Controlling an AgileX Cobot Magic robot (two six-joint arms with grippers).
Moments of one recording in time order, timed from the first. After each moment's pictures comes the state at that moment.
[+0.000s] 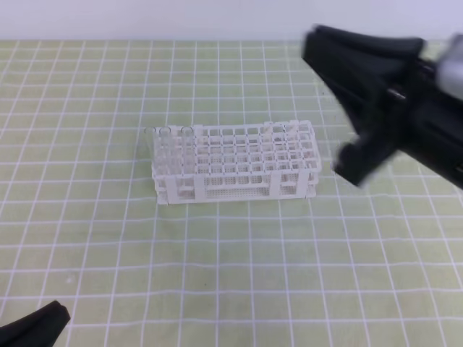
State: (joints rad) left arm -0.72 0.12 0.01 0.37 0.09 -0.43; right arm 0.70 1.09 -0.83 -0.38 -0.32 0.33
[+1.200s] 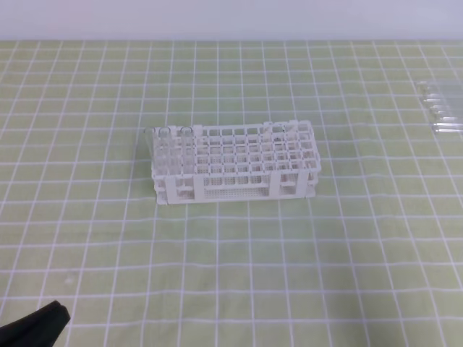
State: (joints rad) left arm -0.72 0.12 0.01 0.37 0.09 -0.43; right arm 0.27 0.20 -0.24 -0.39 0.05 0.36
